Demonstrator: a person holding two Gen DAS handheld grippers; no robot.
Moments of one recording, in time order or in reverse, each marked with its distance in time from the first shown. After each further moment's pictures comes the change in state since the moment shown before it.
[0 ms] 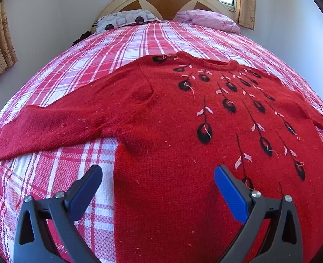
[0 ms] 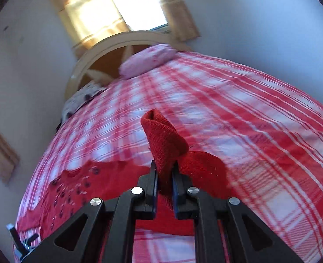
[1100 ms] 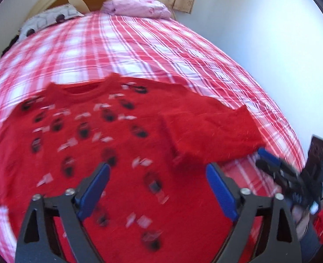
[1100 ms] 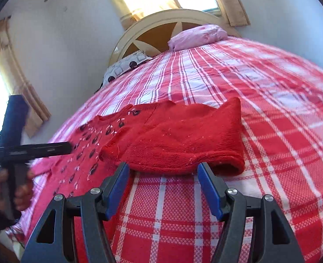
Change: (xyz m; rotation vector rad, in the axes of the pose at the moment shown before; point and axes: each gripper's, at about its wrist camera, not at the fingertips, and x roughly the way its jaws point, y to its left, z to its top) left arm -0.003 -0.174 0.088 0.145 0.144 -0.424; right arm 0.039 0.001 -0.109 -0.066 0.093 0.247
